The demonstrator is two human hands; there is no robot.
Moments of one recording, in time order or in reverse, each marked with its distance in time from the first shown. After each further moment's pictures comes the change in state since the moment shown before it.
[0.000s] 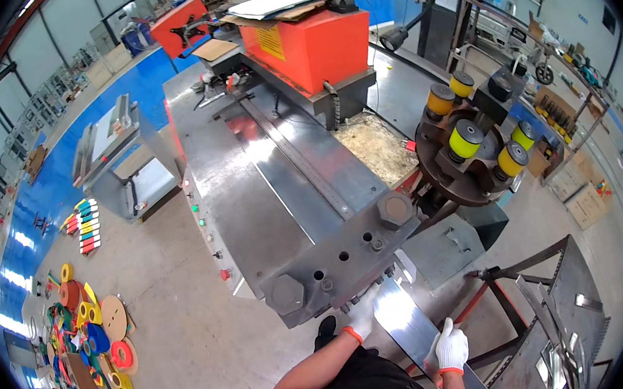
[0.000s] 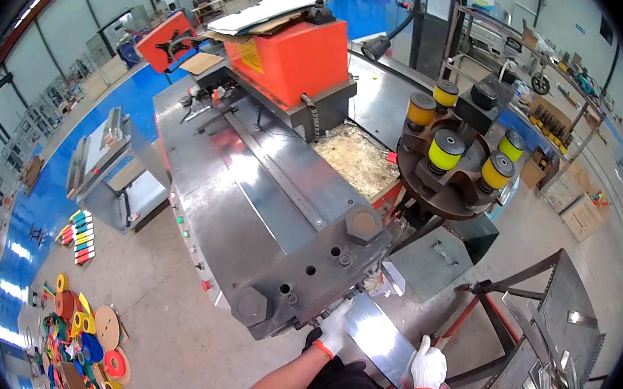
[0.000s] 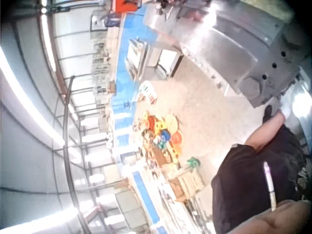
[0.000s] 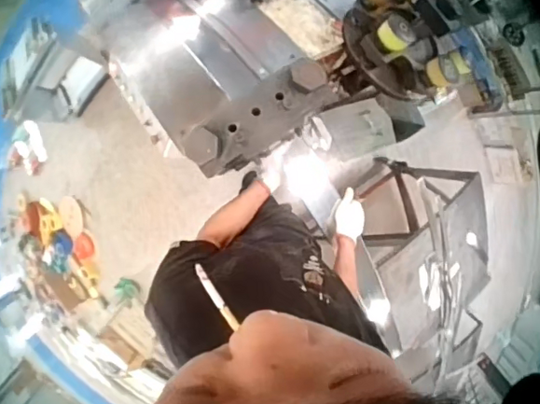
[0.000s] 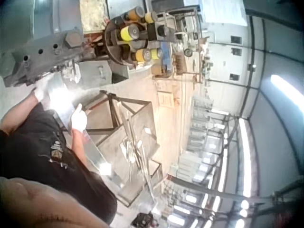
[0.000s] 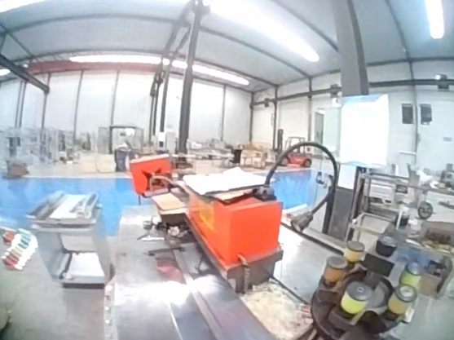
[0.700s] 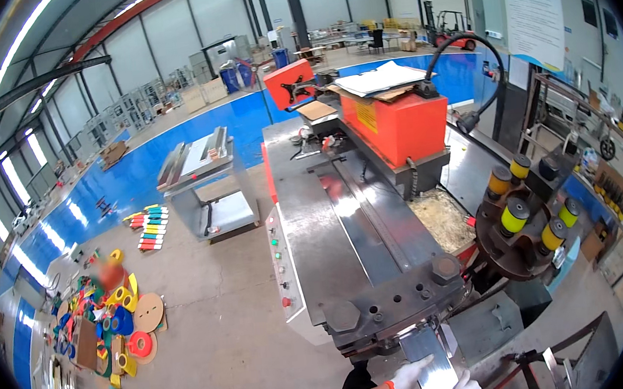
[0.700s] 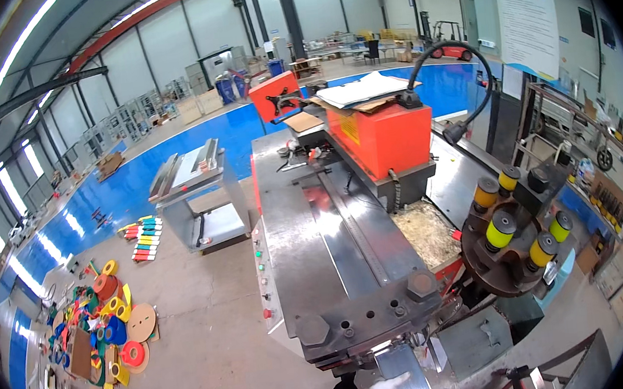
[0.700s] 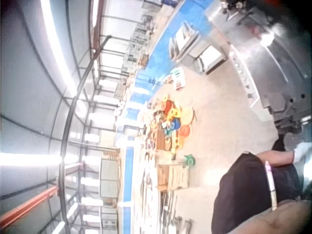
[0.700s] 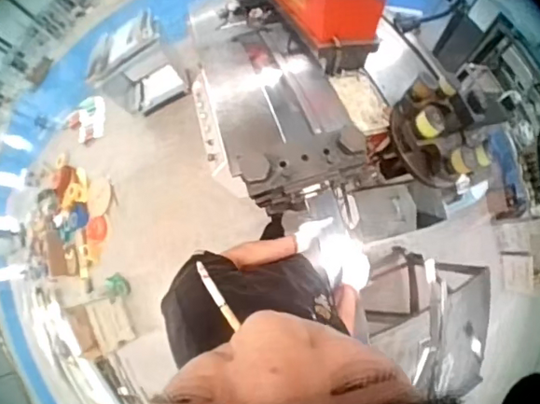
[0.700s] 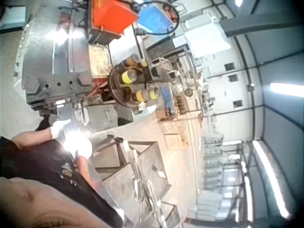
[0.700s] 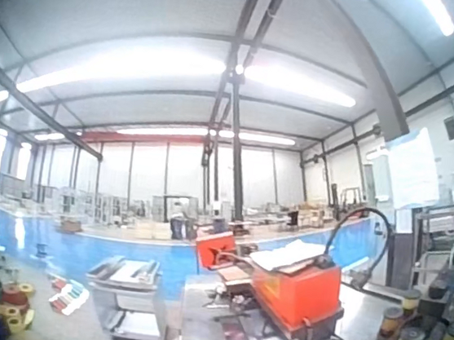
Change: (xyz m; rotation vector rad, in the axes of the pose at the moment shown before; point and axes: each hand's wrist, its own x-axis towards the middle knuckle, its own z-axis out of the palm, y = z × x) left_hand 0.029 -0.114 -0.019 0.008 -0.243 -0.046; right_hand 0.019 0.038 0.038 0.071 0.022 -0.607
